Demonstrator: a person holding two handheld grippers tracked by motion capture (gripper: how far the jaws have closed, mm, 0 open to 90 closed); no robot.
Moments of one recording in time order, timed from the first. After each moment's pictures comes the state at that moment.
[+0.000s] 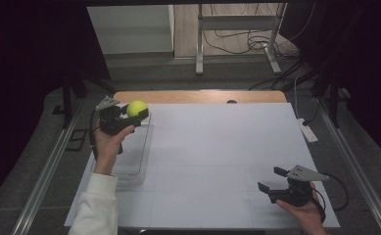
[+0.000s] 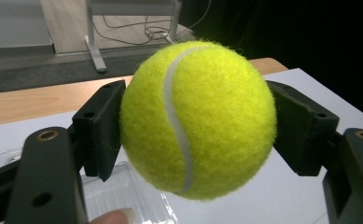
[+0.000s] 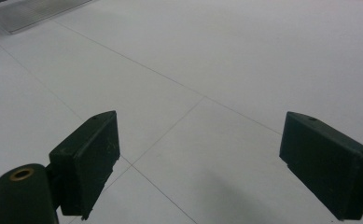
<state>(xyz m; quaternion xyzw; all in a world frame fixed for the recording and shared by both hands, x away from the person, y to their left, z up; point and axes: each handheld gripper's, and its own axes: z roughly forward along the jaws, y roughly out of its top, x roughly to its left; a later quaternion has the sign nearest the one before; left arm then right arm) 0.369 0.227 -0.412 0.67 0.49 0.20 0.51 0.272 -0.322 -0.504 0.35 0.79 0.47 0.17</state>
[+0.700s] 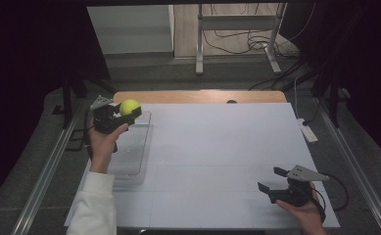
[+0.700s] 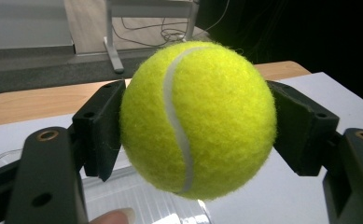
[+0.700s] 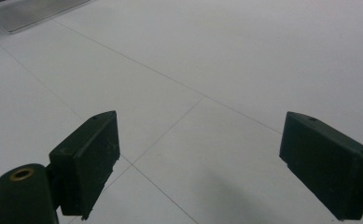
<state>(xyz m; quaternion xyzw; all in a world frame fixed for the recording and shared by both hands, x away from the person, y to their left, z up) 0.374 0.246 -0.418 0.66 0.52 0.22 0.50 0.272 -0.322 -0.505 0.35 0.79 0.46 0.17</state>
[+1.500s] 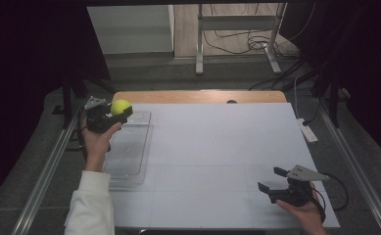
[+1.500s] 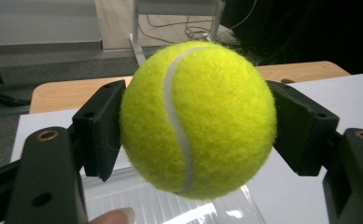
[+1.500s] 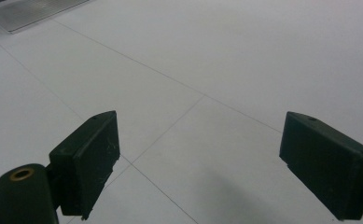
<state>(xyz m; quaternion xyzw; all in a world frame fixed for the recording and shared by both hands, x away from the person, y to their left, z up) 0.380 0.267 -0.428 0.65 0.55 0.25 0.47 0.272 -0.322 -0.505 0.36 0.79 0.46 0.17</state>
